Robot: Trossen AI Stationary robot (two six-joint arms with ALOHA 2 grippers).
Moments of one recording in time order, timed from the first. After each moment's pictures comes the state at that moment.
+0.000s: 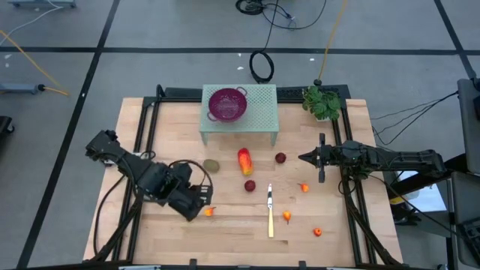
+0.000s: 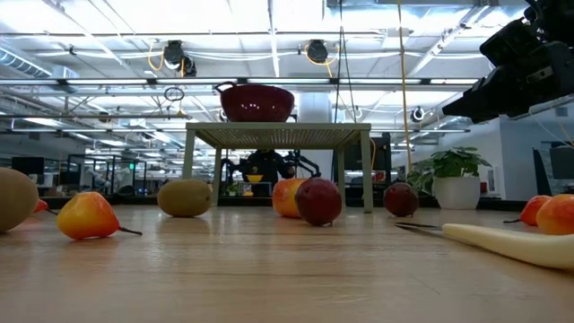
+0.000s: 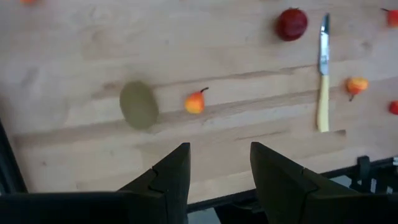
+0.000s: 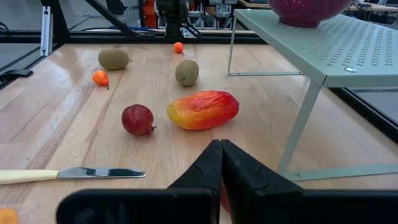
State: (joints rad) left arm -0.55 1.68 1.85 -1.56 -0.15 -2.03; right arm -0.04 0.22 0.14 -0.17 0.05 -0.01
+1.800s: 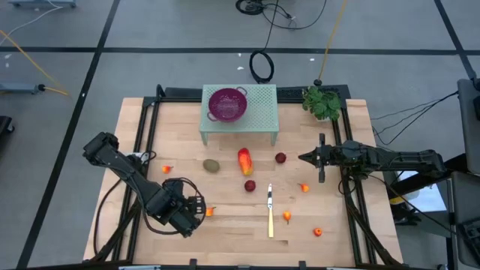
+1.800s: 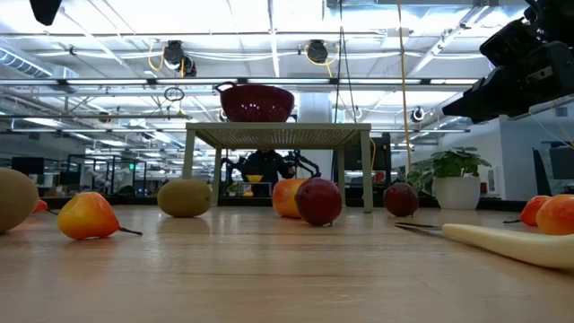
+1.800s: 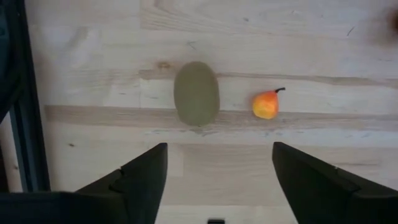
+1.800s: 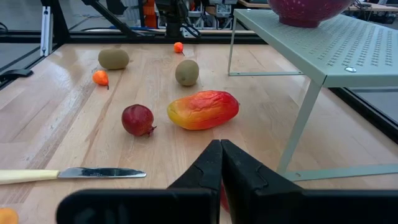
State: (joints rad) left arm -0.65 1.68 1.54 -1.46 -0.08 -2.28; right arm -0.04 0.22 0.14 -0.17 0.05 -0.01
